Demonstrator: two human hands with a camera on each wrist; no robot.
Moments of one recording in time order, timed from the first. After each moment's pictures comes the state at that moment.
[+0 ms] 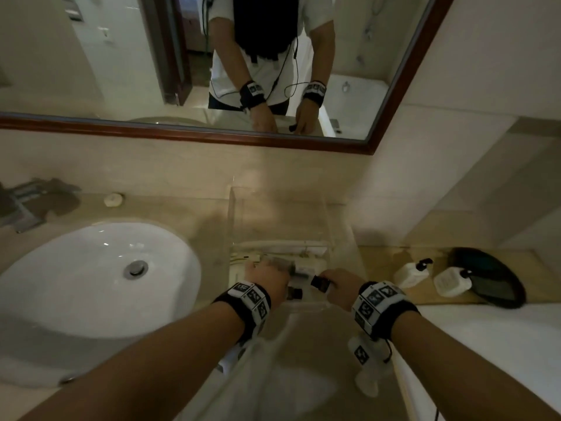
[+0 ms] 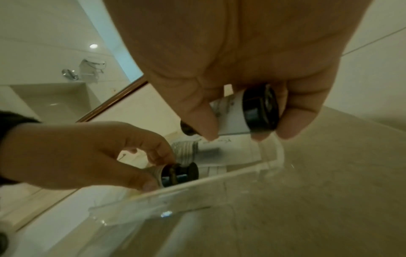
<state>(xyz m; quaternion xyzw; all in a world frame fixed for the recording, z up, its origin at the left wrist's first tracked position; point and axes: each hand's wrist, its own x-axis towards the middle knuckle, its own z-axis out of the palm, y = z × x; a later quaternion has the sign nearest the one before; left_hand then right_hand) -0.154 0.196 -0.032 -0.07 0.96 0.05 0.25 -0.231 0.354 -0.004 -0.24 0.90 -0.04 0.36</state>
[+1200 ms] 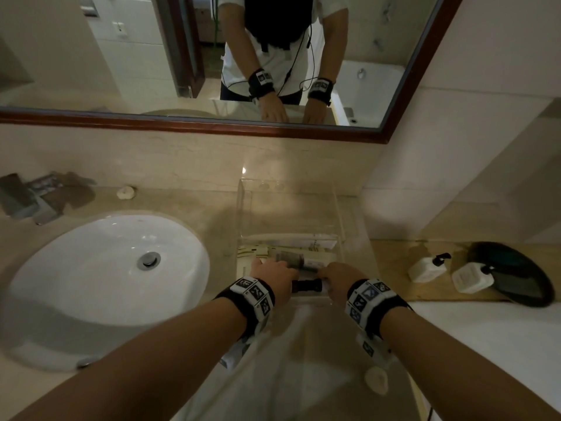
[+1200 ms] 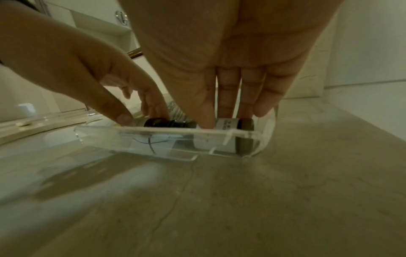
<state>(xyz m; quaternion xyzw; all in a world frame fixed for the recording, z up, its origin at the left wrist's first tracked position) -0.151 0.197 -0.039 -0.06 0.97 0.06 0.23 -0.235 0.342 -0.030 -0.35 0.89 0.05 0.30</state>
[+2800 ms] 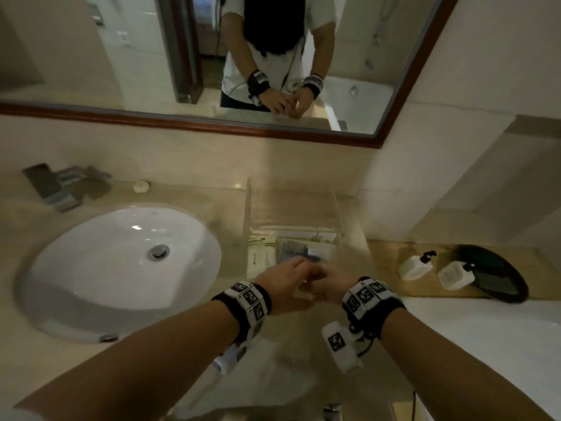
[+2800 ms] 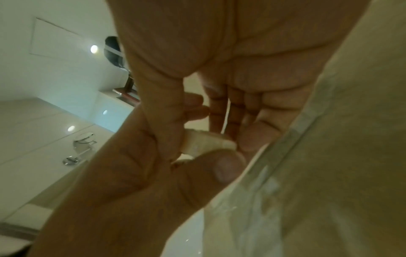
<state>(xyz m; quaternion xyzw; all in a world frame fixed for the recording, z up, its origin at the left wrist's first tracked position) -0.082 0.200 -0.015 0.09 0.95 0.28 0.07 -0.167 0.338 -0.004 -0.11 0.79 -0.38 0.46</state>
